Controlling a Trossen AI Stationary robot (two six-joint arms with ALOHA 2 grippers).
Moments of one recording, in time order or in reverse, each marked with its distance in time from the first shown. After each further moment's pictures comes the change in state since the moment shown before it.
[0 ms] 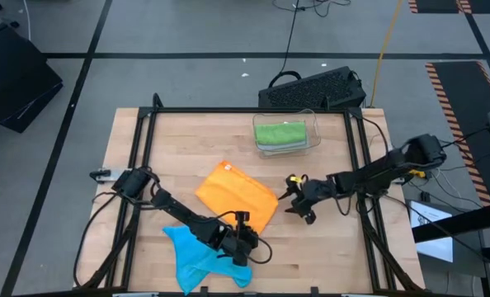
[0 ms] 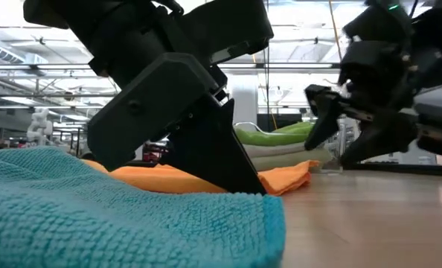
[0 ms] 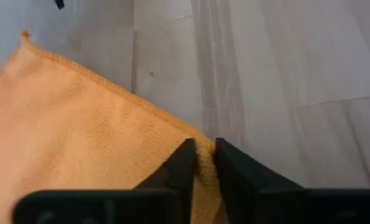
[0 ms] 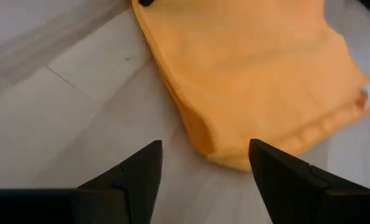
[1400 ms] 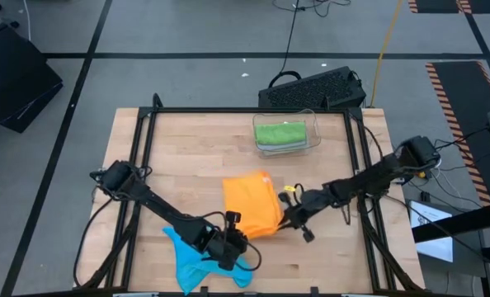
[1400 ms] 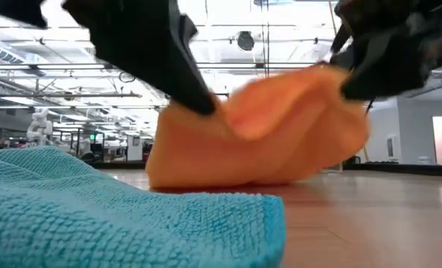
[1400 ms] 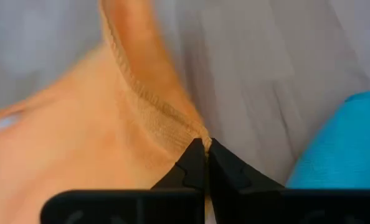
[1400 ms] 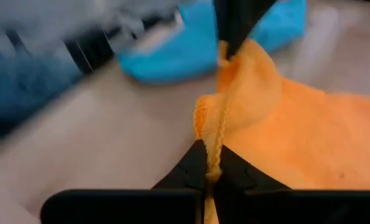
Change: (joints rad) left arm -0.079 -0.196 -0.008 -0.194 0.002 0.018; right arm 0.137 0.078 0.125 0.131 -0.188 0.433
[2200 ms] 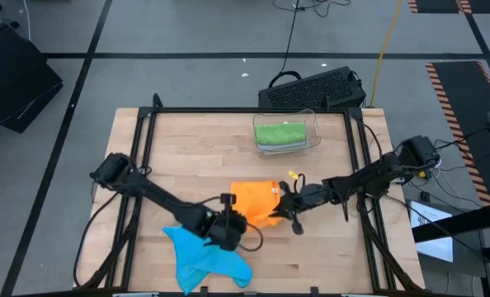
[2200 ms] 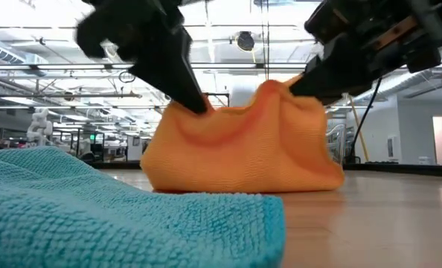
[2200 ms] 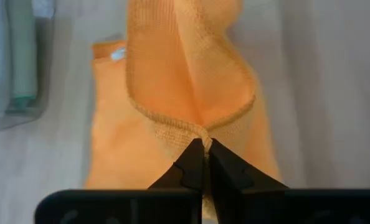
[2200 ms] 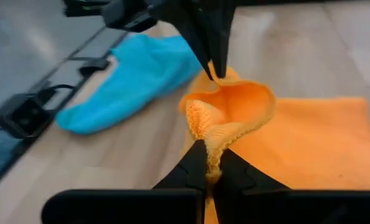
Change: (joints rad) left arm 0.084 -0.074 -0.017 -0.153 -0.094 -0.023; right arm -0.050 0.000 0.000 0.080 0.162 0.219
